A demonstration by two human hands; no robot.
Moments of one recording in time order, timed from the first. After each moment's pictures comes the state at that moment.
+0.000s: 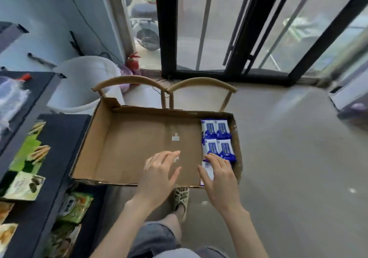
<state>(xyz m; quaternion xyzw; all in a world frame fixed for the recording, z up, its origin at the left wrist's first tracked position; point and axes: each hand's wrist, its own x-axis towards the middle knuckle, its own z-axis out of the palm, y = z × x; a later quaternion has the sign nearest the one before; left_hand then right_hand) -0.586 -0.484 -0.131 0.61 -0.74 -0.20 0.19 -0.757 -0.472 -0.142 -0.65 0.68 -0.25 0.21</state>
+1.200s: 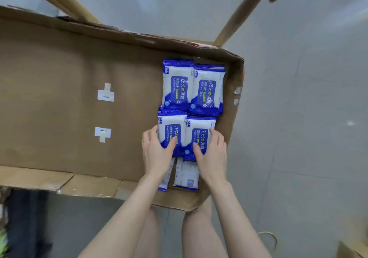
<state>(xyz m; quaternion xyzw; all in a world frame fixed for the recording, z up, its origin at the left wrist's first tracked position) -0.842 -0.722 -0.505 0.83 -0.33 -0.43 0.12 -0.978 -0.726 -0.498 -0.50 0.76 -0.02 0.41</state>
